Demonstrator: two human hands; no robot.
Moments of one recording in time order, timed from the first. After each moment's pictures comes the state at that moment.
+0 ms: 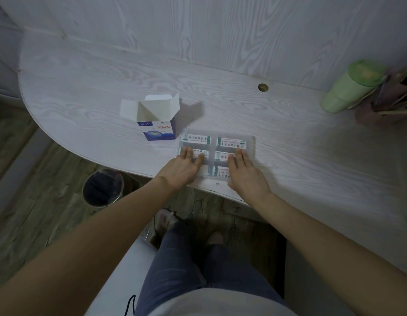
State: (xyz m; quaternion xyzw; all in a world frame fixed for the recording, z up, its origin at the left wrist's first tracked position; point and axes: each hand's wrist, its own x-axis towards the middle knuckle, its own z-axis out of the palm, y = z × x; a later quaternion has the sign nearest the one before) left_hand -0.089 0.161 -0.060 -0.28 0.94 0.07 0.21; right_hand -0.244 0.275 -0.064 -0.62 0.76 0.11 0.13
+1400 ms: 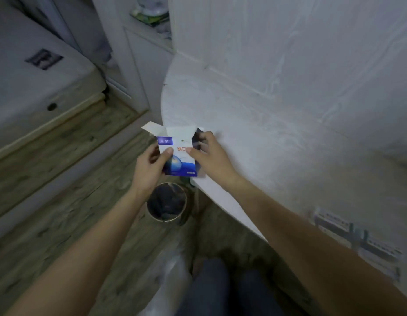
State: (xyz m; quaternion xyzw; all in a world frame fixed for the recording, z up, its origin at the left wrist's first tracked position) left_hand 0.208 0.003 -0.056 -0.60 0.47 0.47 -0.44; right_hand 0.048 0.000 -0.019 -0.51 0.58 -0.37 0.52
